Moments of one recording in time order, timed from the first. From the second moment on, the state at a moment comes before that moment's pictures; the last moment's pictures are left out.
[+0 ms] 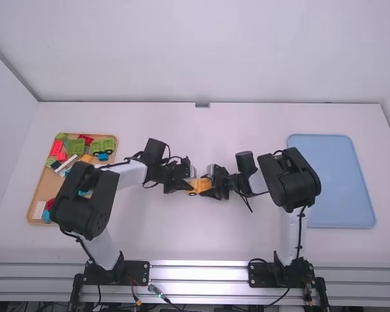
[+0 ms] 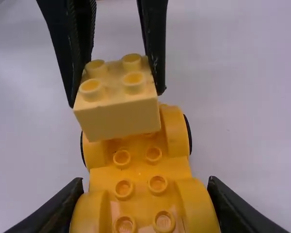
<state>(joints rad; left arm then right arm) -0.26 1.80 0.85 -0.19 0.75 1.04 0.31 2.15 0.73 0.50 -1.06 -0.78</state>
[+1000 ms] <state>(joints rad) -0.28 1.83 0.85 -0.16 0.71 1.06 0.32 2.15 0.73 0.50 -1.05 -0.78</state>
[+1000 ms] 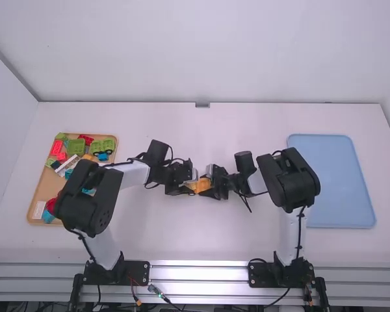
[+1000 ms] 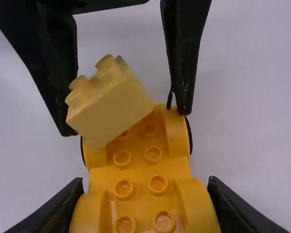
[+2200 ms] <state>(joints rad) -0.29 1.83 0.85 -0.14 0.74 0.99 0.31 2.15 0.74 0.50 -1.05 -0.77</state>
